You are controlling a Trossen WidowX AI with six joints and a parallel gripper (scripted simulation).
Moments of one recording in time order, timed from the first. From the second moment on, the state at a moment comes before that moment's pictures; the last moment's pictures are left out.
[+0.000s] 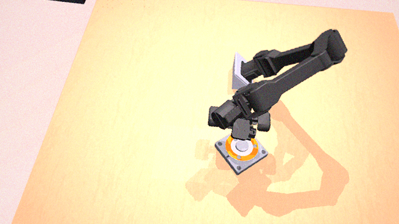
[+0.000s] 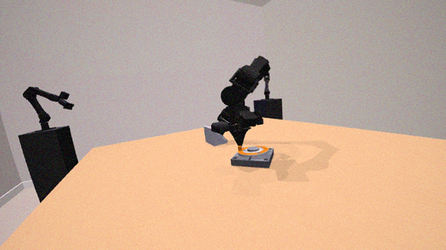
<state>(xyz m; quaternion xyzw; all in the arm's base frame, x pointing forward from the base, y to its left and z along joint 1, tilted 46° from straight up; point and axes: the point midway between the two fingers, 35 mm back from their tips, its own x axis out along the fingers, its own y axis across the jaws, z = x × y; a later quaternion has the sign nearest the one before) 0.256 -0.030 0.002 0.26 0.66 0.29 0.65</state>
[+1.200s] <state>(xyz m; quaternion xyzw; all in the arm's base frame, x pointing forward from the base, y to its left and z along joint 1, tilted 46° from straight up) 0.291 -0.050 -0.014 0.25 0.65 0.29 0.65</state>
